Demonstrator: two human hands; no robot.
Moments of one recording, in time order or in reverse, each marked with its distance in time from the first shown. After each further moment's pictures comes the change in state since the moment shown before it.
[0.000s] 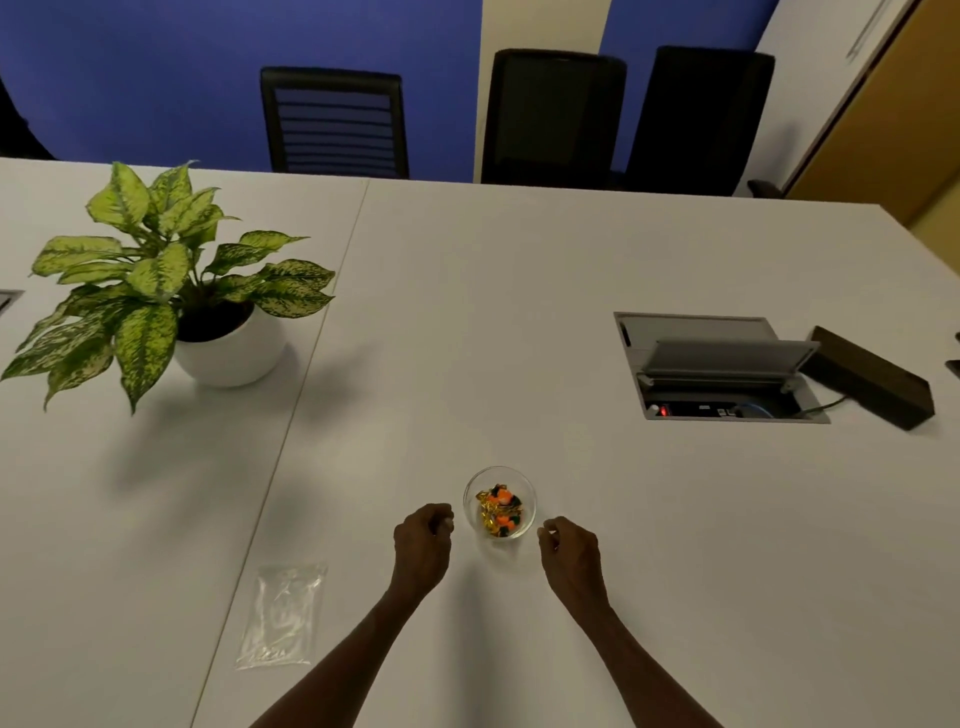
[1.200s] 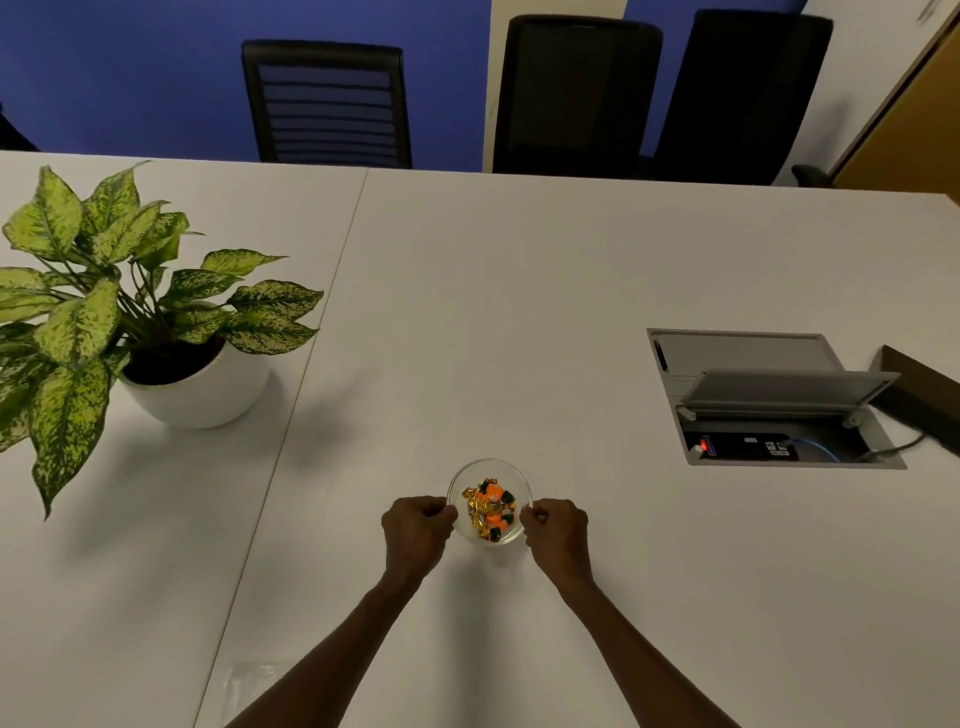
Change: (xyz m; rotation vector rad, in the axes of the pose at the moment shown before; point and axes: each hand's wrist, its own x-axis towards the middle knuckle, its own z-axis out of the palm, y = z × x) left_hand 0.127 0.039 -0.014 -0.119 0.040 -0.154; right_hand 0.134 -0.067 0.039 0.191 -0.043 0.036
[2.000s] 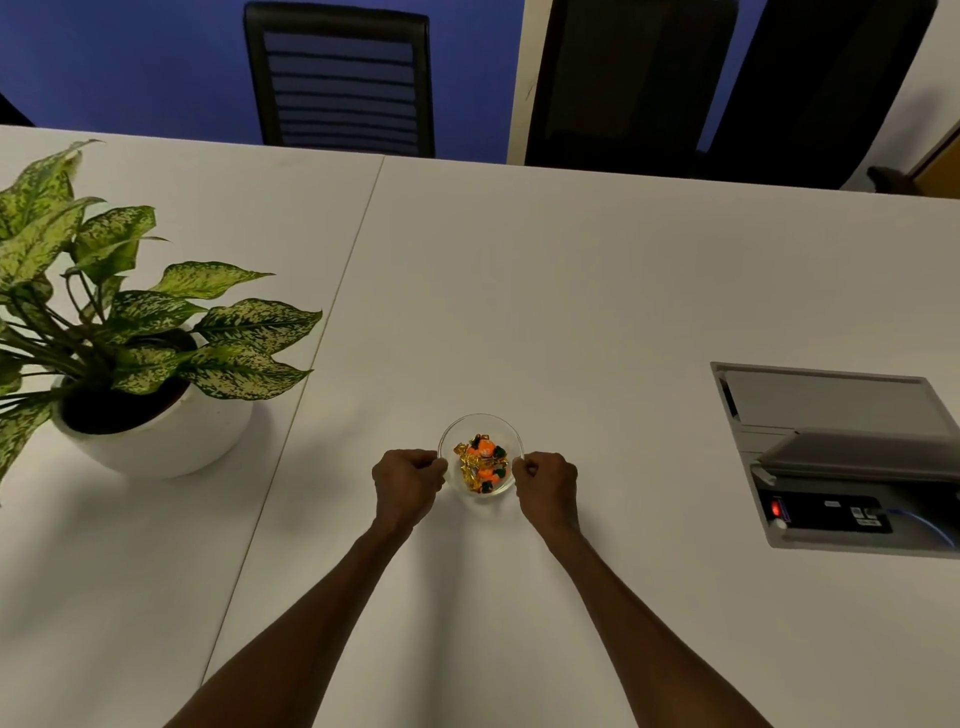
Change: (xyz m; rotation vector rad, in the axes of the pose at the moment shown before) left_hand 0.177 0.031 -0.004 -0.036 0.082 0.001; right_hand 0.165 -0.057 0.073 -0.056 0.023 -0.098
